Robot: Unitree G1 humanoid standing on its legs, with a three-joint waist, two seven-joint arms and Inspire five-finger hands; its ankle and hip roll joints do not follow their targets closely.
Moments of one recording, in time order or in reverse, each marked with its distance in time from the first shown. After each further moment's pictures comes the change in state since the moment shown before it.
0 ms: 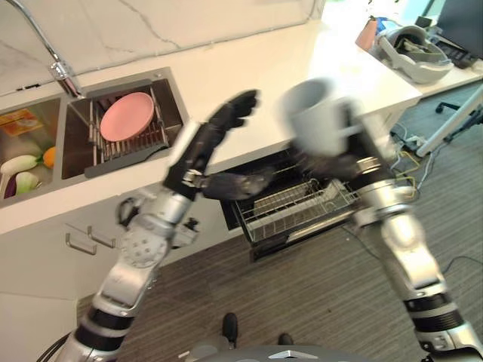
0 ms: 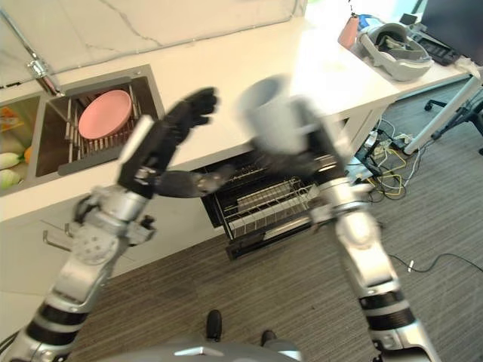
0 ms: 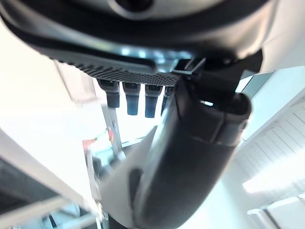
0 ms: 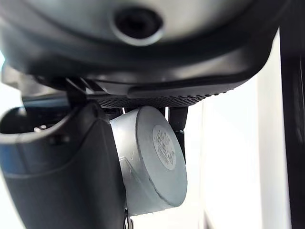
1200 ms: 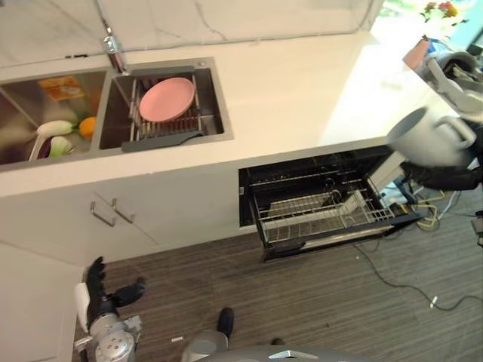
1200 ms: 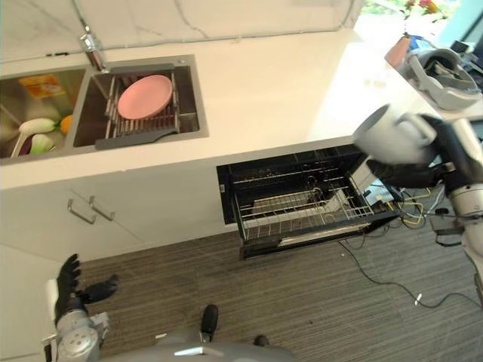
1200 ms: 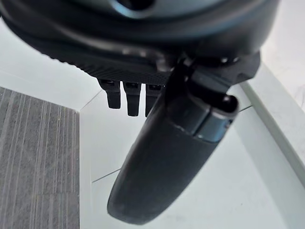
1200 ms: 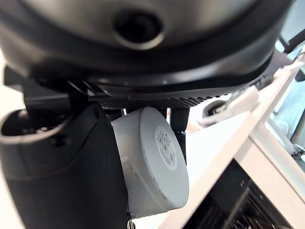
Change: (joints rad) left arm 0.400 -0.299 0.279 0.764 0.154 0.035 0.417; right arm 0.301 -0.530 -0.186 0.177 -0.167 0.062 0.174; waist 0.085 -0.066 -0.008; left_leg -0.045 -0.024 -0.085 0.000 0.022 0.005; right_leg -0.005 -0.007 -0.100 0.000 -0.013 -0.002
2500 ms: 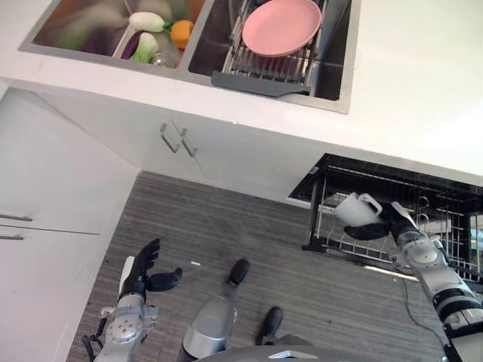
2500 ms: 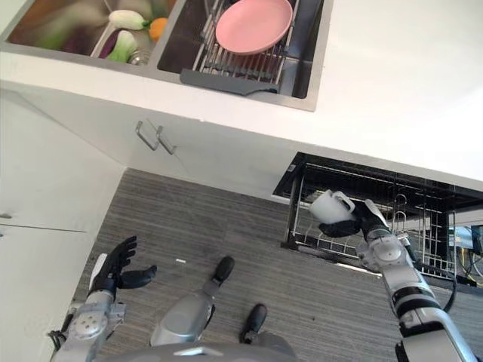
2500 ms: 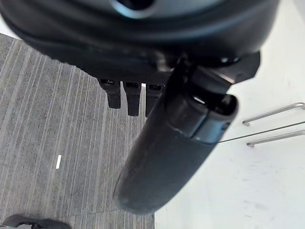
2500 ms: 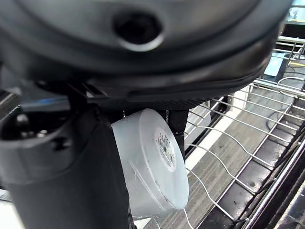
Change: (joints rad) left arm -0.097 0.144 -0.192 0.034 -0.086 0.002 -0.264; right arm -0.402 0.358 0.426 0.717 -0.156 0.114 -0.006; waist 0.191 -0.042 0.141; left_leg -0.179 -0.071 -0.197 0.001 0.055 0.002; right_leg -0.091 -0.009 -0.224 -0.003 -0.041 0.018
